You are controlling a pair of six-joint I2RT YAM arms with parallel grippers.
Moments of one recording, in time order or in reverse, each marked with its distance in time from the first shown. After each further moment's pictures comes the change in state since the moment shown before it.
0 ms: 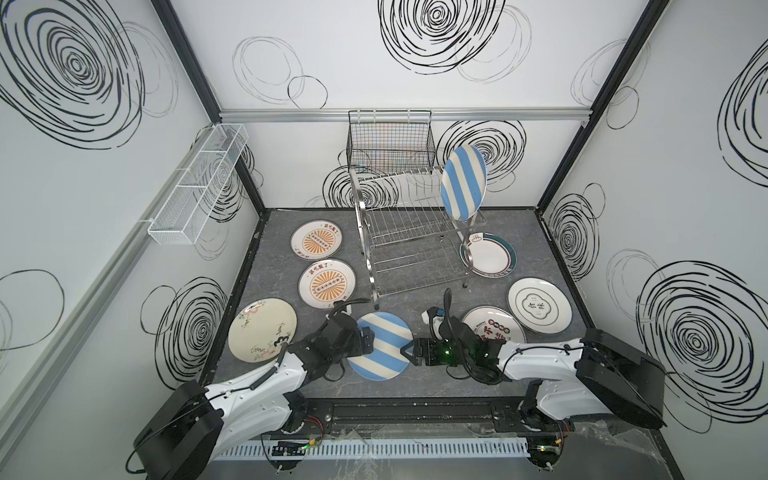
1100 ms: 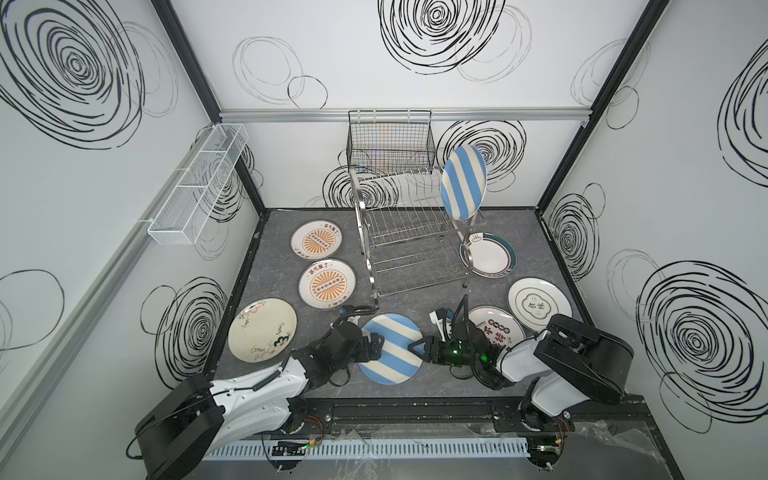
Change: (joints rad) left arm -0.111 0.014 -0.060 0.174 0.009 -0.030; right arm -0.093 0.198 -0.167 0.533 -0.172 0.130
